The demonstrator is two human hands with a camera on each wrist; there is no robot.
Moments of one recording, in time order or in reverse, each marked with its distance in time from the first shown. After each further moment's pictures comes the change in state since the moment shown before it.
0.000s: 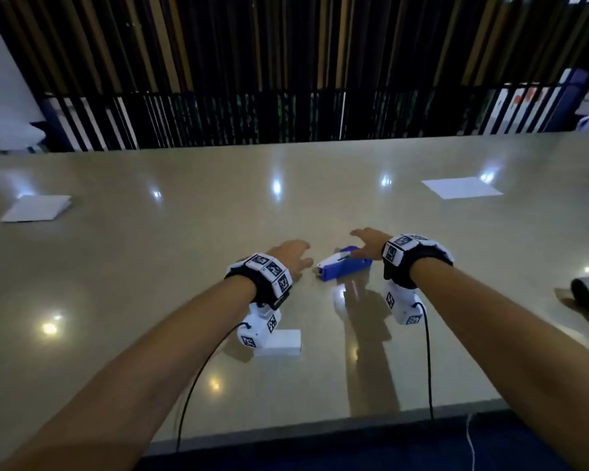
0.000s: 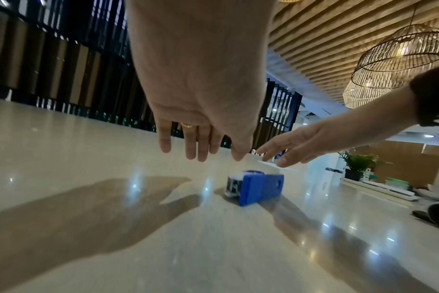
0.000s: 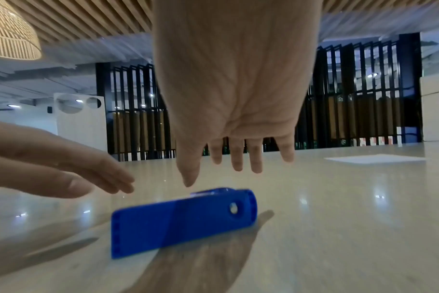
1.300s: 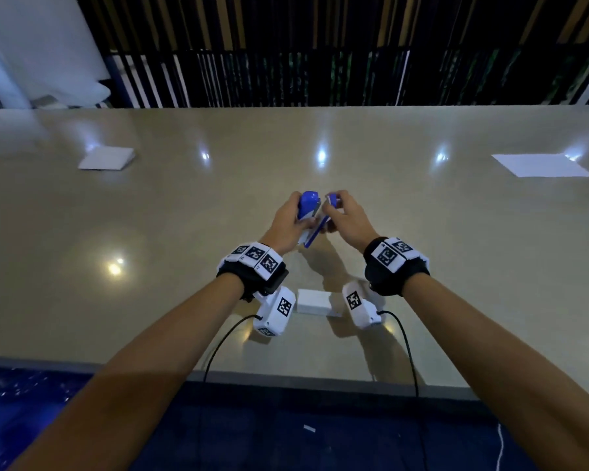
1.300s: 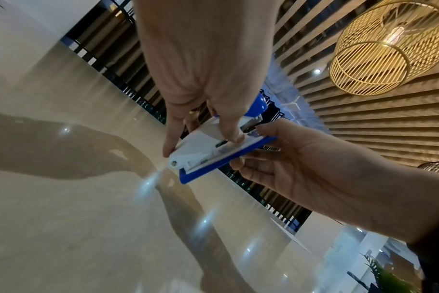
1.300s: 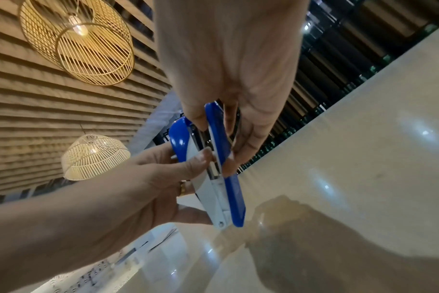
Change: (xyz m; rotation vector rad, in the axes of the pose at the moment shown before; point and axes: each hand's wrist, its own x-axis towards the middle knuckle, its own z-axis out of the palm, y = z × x) left_hand -0.068 -0.052 -0.009 -0.631 0.480 0.007; right_hand -0.029 -0.139 0.050 0.924 0.268 -0.310
